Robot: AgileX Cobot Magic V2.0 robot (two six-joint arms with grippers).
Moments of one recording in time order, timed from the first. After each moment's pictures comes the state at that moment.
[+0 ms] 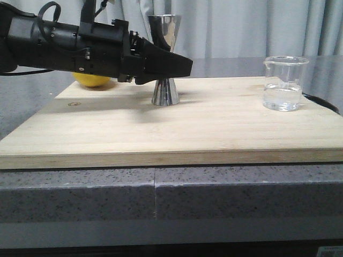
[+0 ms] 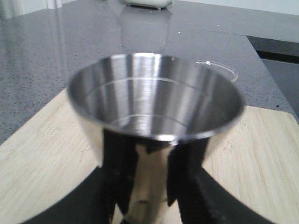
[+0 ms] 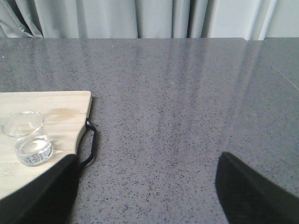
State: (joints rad) left arm -0.36 1.98 -1.19 -1.77 1.13 2.23; right arm -0.01 0.28 -0.57 -0.14 0.61 0.10
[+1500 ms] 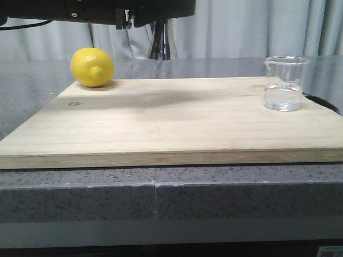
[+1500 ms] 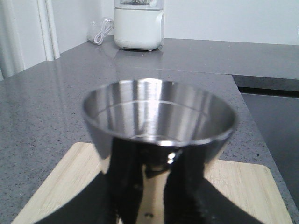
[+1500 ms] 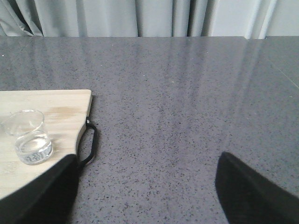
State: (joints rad) left arm -0.36 1.87 -1.25 -1.76 1.16 2.13; right arm -0.01 0.28 -0.57 -0.14 0.61 0.10
